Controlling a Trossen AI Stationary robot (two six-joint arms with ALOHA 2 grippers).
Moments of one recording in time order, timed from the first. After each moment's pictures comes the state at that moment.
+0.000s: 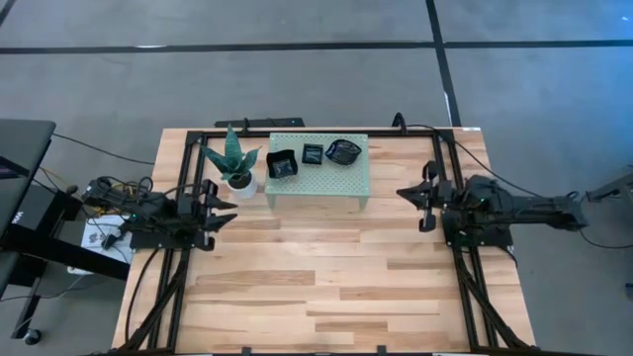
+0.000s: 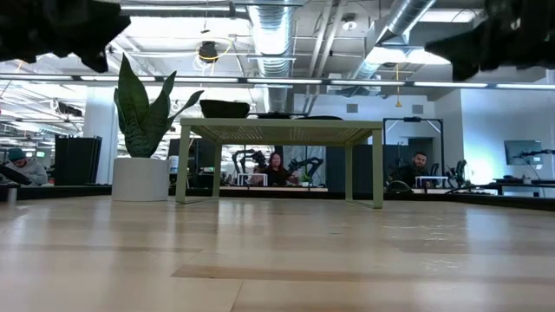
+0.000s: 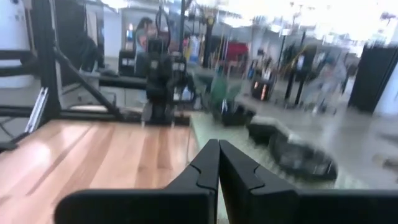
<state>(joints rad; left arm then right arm) -0.39 0.00 0.01 0.30 -0.39 0.15 -0.05 0.17 0.16 0.09 0.10 -0.13</state>
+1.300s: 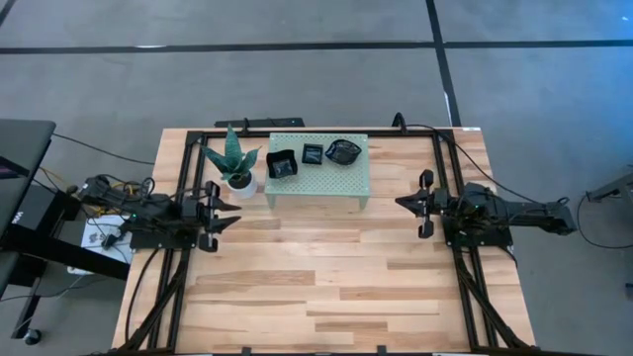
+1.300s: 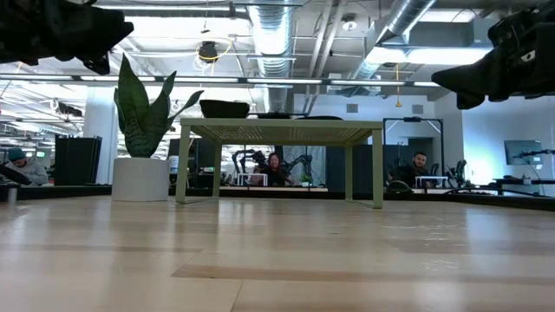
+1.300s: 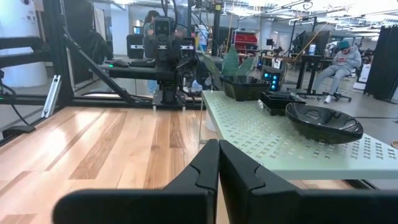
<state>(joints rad) -0.39 0.07 0.01 0.31 -0.39 0.18 -0.05 0.01 0.01 0.03 0.08 -0.08</state>
